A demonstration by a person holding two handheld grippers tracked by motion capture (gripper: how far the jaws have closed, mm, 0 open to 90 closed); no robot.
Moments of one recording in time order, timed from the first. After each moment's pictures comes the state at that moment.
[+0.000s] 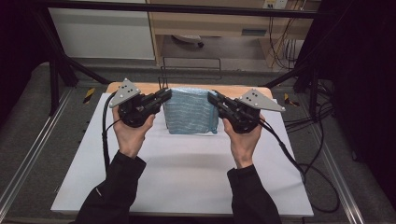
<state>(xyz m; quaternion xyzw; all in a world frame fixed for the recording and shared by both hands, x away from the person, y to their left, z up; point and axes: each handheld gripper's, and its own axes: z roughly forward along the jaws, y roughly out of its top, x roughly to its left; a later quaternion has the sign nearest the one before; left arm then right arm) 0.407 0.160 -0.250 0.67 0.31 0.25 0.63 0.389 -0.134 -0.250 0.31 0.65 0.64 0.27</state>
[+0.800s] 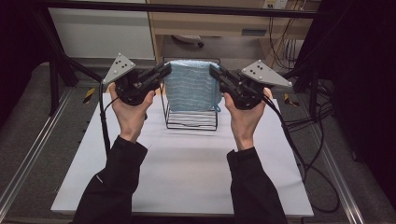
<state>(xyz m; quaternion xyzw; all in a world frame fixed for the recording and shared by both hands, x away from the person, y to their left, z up) 0.427 0.157 -0.200 0.63 0.30 0.27 0.66 0.409 -0.130 -0.193 0.30 0.62 0.65 0.31</state>
